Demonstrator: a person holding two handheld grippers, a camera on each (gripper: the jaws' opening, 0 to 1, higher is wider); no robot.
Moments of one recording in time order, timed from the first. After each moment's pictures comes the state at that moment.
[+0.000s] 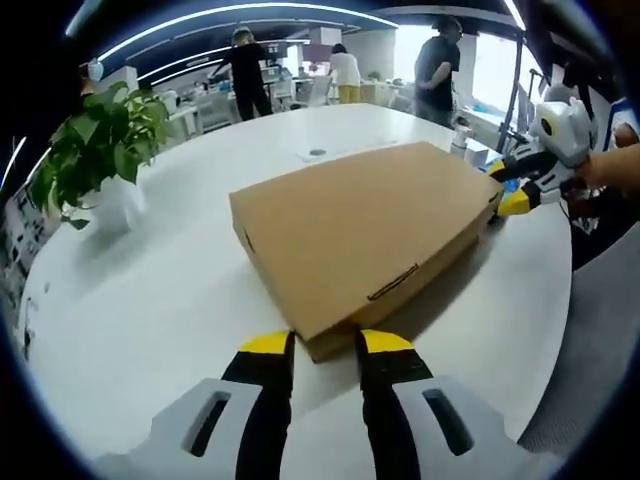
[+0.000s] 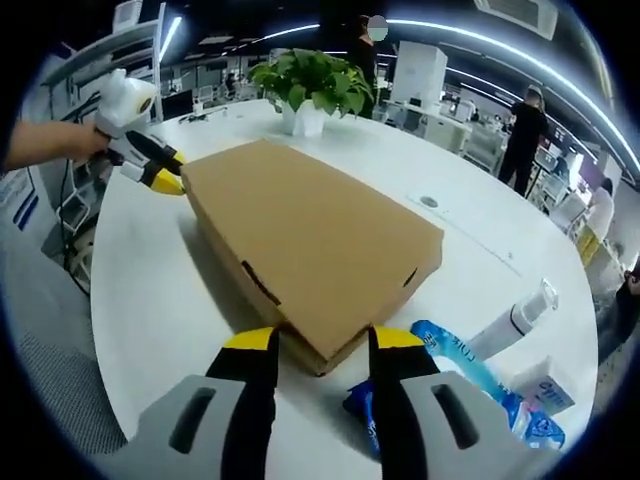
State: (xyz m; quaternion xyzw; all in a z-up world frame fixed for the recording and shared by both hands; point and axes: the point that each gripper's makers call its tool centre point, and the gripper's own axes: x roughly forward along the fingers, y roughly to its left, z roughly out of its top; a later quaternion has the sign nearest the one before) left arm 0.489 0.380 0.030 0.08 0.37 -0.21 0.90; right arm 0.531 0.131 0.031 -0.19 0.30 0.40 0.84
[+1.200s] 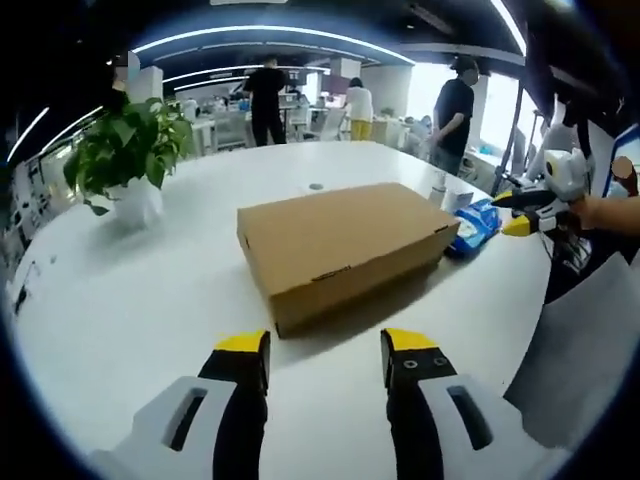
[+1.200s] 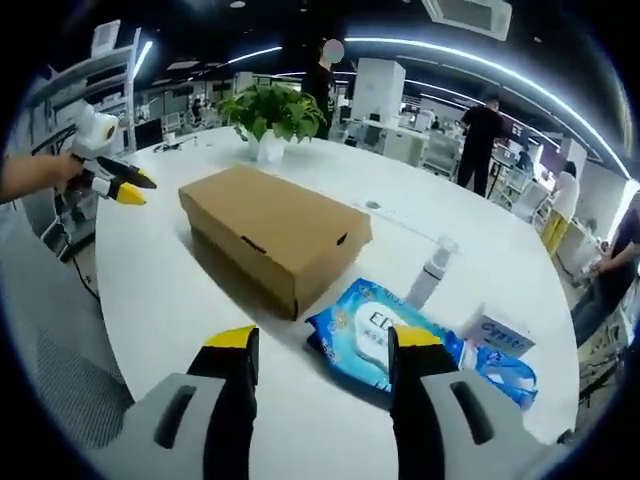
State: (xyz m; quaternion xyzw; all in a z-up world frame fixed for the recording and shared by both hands) left arm 0.420 0.362 0.085 0.02 0.30 -0.19 0.94; right arm 0.477 0.027 0.077 -0.15 0.26 0.33 0.90
